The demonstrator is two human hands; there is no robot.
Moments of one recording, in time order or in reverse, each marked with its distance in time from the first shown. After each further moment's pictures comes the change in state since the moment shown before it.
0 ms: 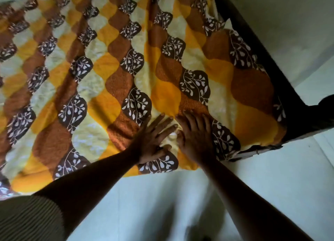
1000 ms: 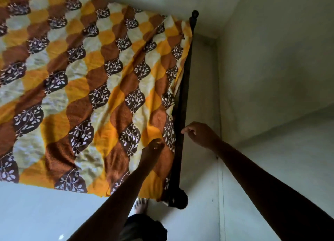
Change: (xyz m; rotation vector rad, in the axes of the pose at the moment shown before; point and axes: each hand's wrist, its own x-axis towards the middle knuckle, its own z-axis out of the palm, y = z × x) left_hand 0.274 0.139 -0.097 -1.283 0.178 -1.183; right_hand 0.245 0.234 -0.268 0.252 -0.715 -0.215
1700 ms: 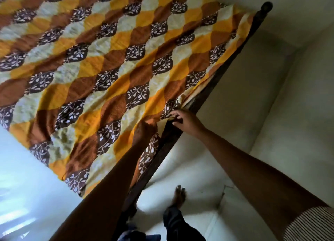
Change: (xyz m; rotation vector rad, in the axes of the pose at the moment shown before) left_hand 0.087 0.134 0.018 -0.254 0.460 -0.315; right_hand 0.204 0.107 -0.019 0.078 -0.276 -0.368
